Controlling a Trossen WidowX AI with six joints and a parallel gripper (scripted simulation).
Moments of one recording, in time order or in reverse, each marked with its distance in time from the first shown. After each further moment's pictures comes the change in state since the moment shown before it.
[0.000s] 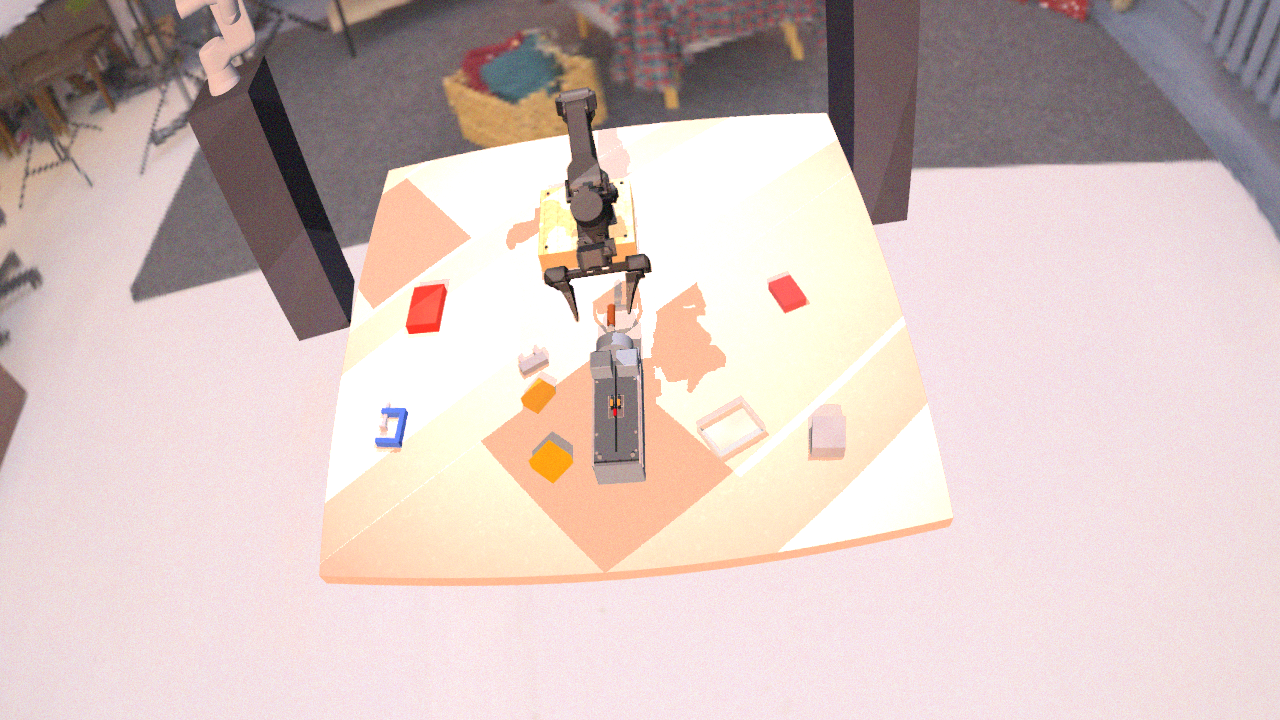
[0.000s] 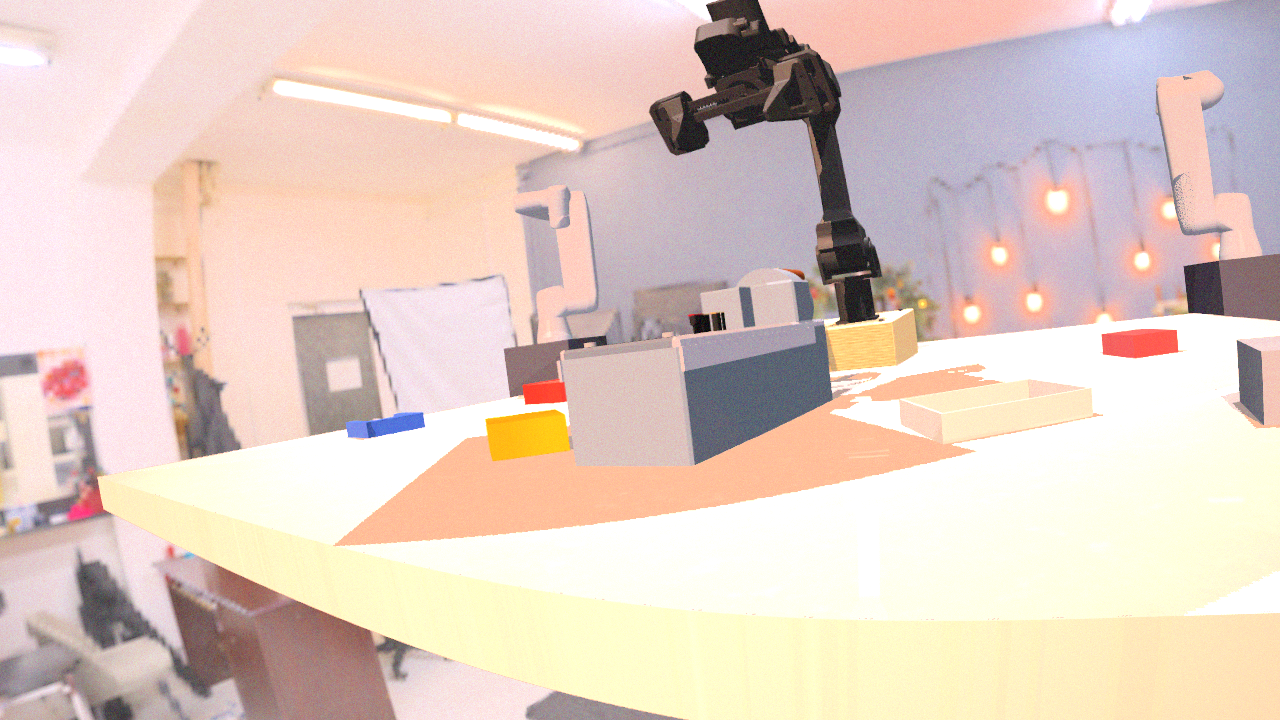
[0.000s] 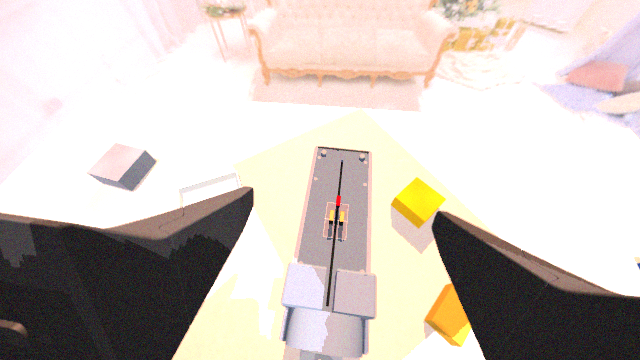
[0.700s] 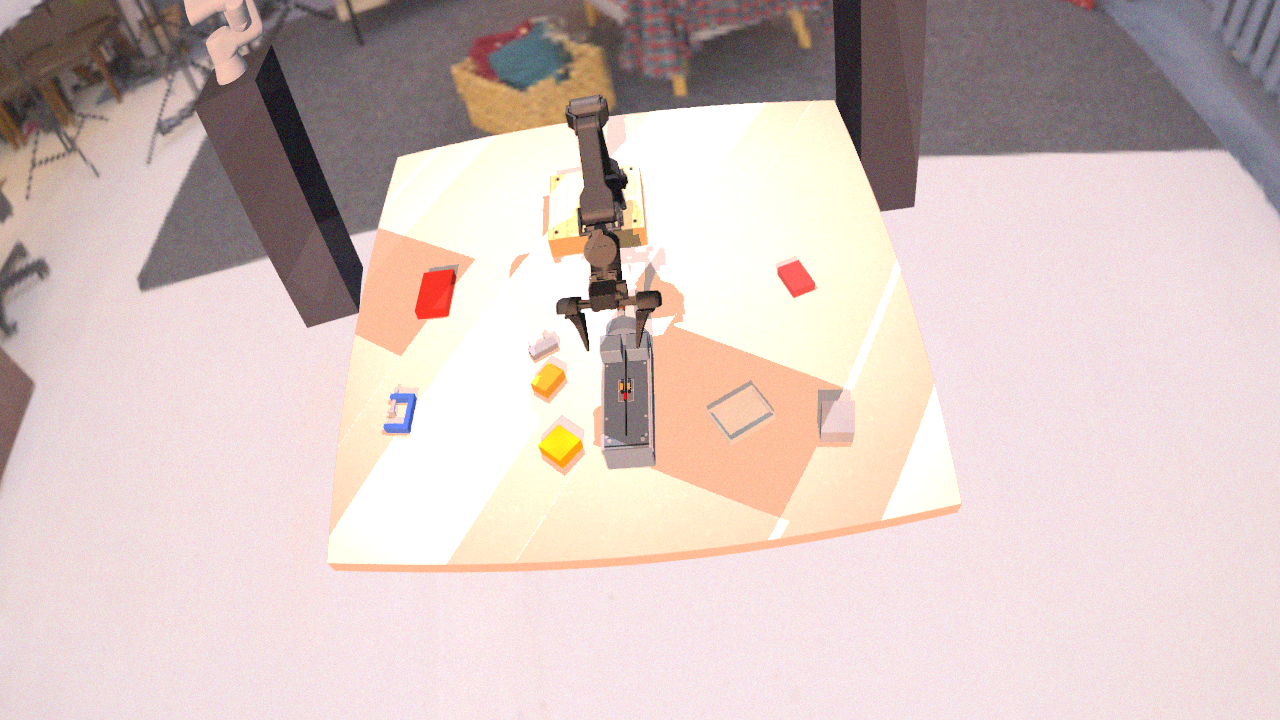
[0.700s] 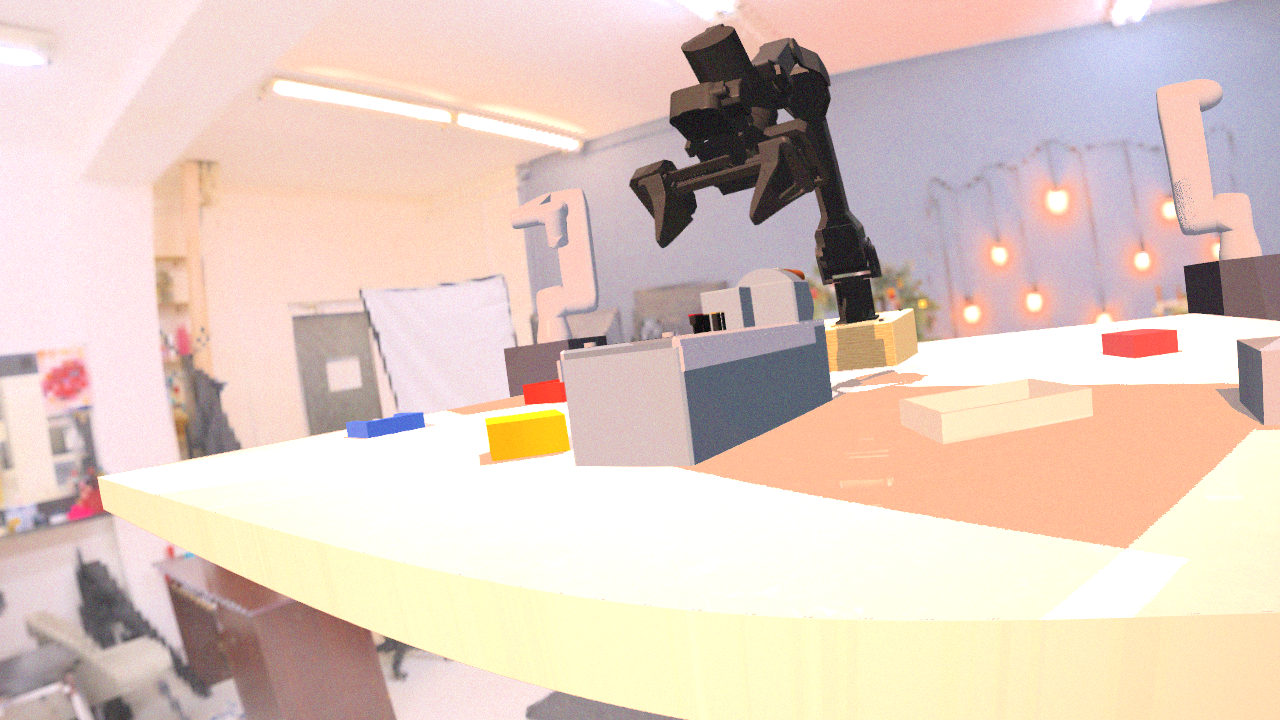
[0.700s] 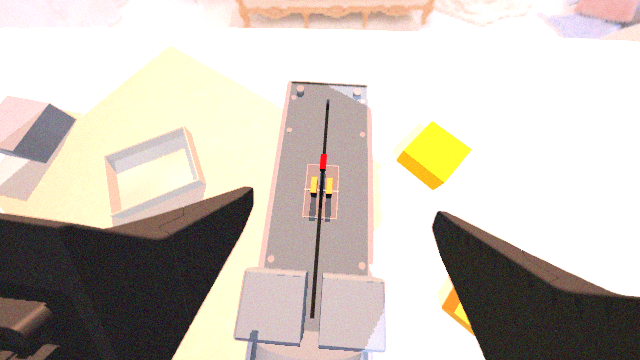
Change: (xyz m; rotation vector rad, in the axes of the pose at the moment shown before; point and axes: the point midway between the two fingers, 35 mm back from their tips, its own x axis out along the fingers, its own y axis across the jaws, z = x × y) arm 0.078 -0.017 -0.052 0.028 0.195 -0.069
